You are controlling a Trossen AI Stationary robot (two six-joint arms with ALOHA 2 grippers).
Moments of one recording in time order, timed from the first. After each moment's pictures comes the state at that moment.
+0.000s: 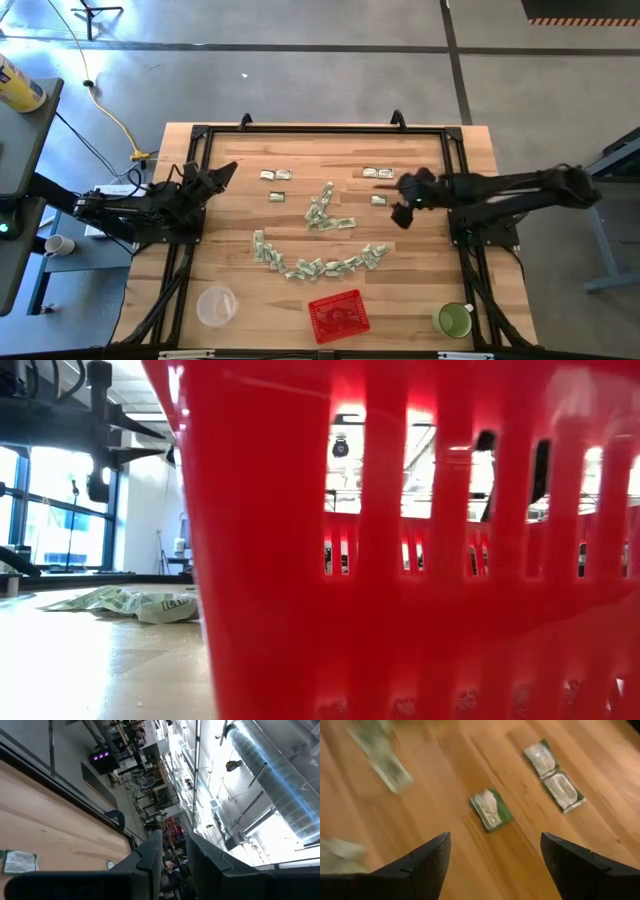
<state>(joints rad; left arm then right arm) -0.07 0.01 0.03 0.19 -0.80 -1.07 -0.08 1.04 0.61 -0.59 0.28 0.41</state>
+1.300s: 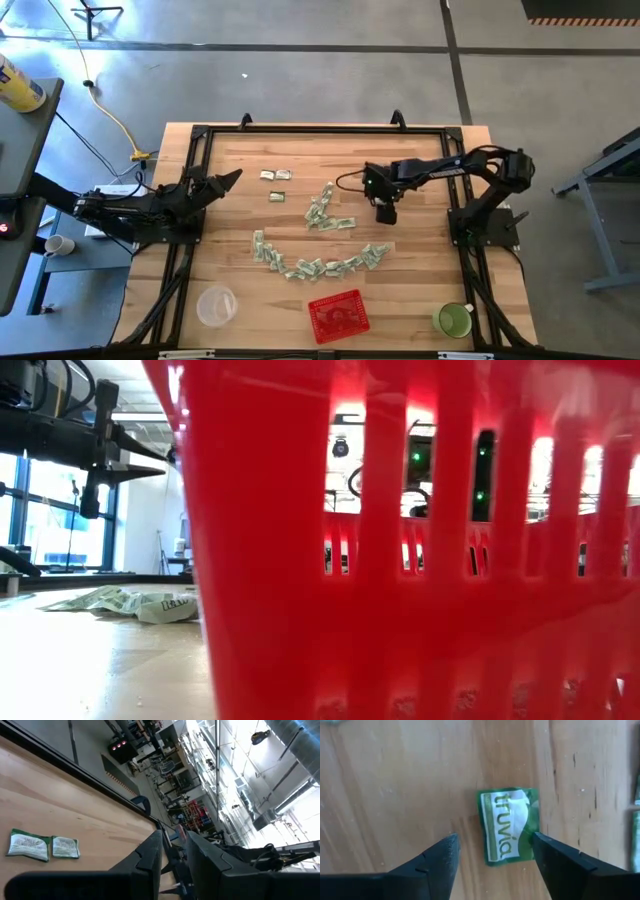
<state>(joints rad) -0.07 0.01 0.03 0.01 -0.77 -1.08 -0.33 1.67 0.84 -0.55 -0.02 -0.10</state>
